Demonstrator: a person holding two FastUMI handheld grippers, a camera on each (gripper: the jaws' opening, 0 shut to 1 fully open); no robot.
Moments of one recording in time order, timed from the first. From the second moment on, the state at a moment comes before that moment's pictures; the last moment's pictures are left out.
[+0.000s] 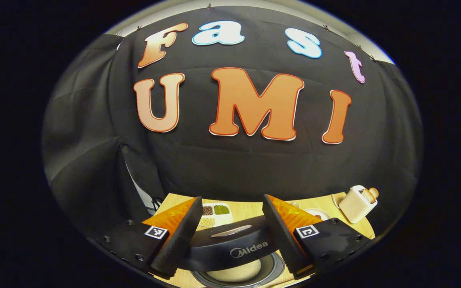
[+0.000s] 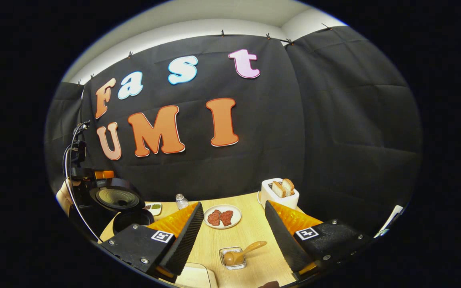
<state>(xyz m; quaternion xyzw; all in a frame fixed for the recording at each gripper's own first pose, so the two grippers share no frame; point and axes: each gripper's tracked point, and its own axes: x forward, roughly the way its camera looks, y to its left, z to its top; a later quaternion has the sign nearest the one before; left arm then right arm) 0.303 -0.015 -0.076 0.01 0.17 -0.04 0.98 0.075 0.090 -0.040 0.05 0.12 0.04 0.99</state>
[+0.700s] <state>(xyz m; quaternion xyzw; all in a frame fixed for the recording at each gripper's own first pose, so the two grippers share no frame) 0.211 -0.040 -0.214 0.00 0.20 -0.02 0.98 0.055 0.087 -0.066 0.03 0.15 0.08 0.98</state>
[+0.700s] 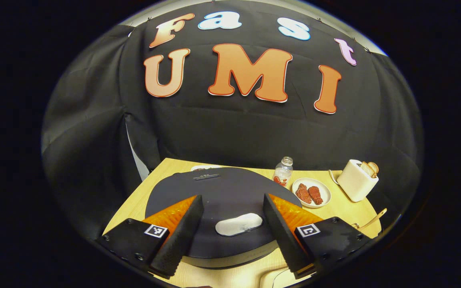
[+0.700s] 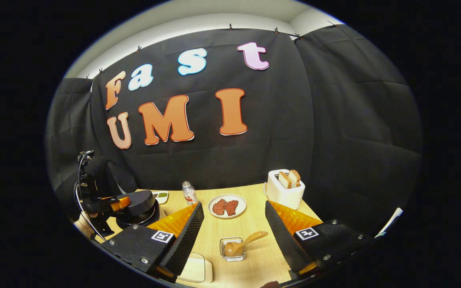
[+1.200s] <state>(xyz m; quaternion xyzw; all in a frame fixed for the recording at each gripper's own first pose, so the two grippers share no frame) 0.189 -0.042 -0.262 0.03 0.20 0.02 0.98 0.047 0.072 -0.085 0.02 0.17 0.08 0.98</state>
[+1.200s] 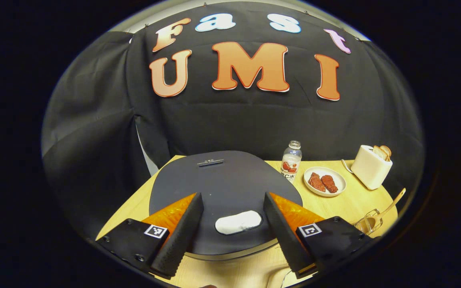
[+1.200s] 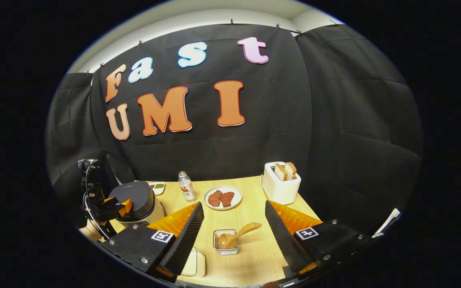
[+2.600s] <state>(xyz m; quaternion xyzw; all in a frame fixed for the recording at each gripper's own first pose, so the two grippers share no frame) 0.025 0.058 0.116 0.00 -0.02 0.04 1.00 0.050 0.034 0.043 0.00 0.04 0.05 1.00</state>
